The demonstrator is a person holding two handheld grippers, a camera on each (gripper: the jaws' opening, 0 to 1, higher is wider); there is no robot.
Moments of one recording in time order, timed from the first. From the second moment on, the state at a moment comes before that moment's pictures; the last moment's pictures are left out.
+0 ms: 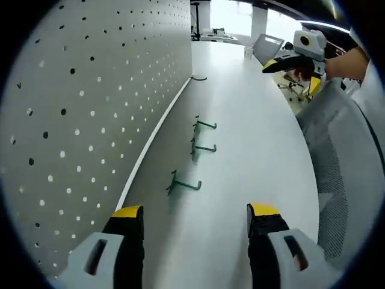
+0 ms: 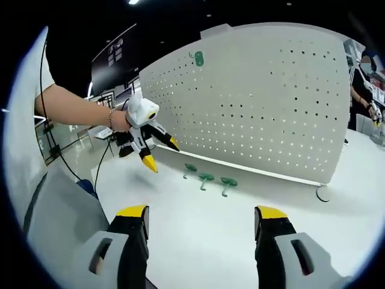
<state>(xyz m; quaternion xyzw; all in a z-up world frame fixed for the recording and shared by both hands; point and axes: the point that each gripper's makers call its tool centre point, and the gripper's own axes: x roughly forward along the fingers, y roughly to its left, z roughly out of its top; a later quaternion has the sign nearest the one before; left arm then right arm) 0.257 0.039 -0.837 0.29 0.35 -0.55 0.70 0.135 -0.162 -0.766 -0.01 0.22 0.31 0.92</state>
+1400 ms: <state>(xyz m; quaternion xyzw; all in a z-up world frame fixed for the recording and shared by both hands) 0.270 0.019 -0.879 0.38 0.39 -0.59 0.59 0.128 -0.164 -0.766 -0.01 0.23 0.31 0.92</state>
